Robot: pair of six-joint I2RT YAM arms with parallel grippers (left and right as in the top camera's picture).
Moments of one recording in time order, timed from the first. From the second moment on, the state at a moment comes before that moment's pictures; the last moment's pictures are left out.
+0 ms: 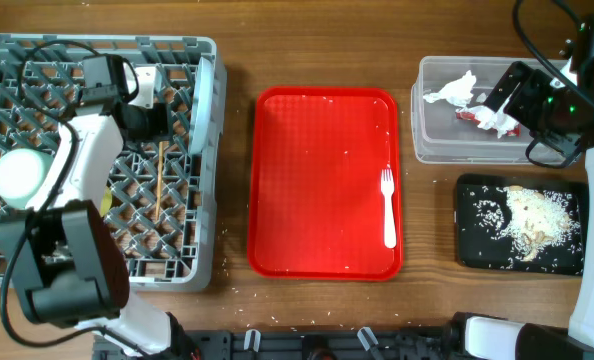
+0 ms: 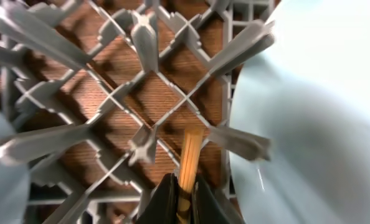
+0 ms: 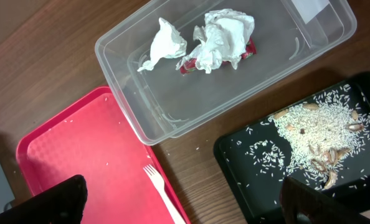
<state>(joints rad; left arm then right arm) 0.15 1.78 1.25 -0.61 0.18 0.11 -0.14 1.47 1.74 -1.35 0.01 0.44</state>
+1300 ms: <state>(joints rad) 0.15 1.53 1.25 -0.59 0.29 0.00 -0.14 1.47 1.74 -1.35 0.01 0.44</state>
